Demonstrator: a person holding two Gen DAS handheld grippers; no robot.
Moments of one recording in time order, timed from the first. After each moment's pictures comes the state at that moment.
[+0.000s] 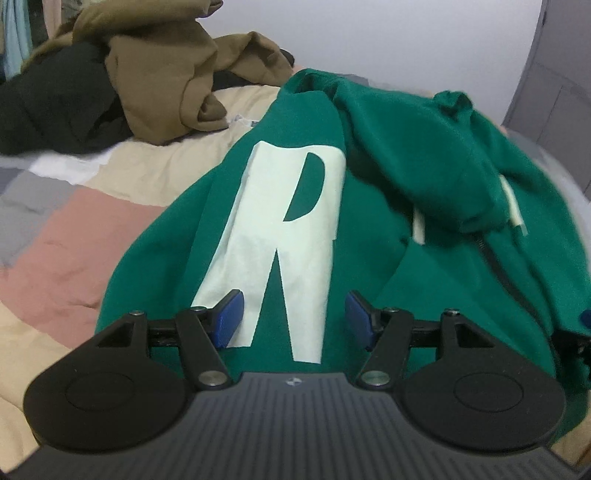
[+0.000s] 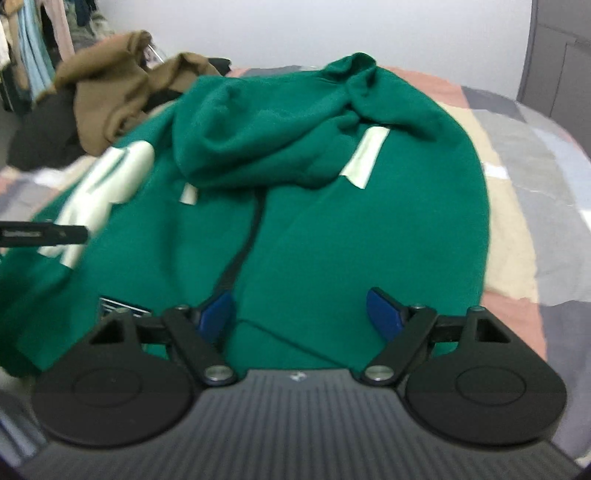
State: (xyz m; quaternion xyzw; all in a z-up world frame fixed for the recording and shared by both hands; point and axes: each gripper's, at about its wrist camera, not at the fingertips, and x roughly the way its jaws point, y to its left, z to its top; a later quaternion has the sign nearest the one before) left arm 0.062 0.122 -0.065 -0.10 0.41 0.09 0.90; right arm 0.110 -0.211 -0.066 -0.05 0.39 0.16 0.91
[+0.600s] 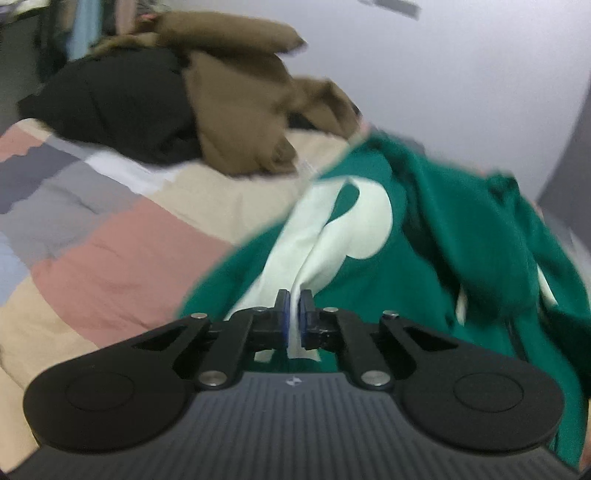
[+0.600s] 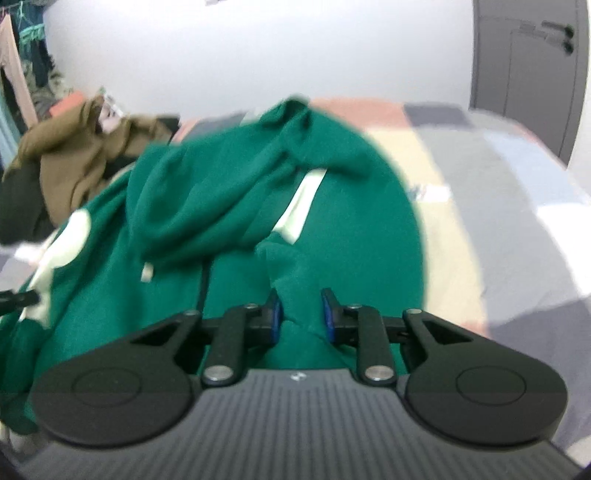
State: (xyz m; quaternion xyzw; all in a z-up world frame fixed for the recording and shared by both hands) left arm 0.042 0.171 -0.045 -0.18 0.33 0.18 0.91; right arm 0.125 -0.268 -0.018 0.02 0.34 0.10 0.94
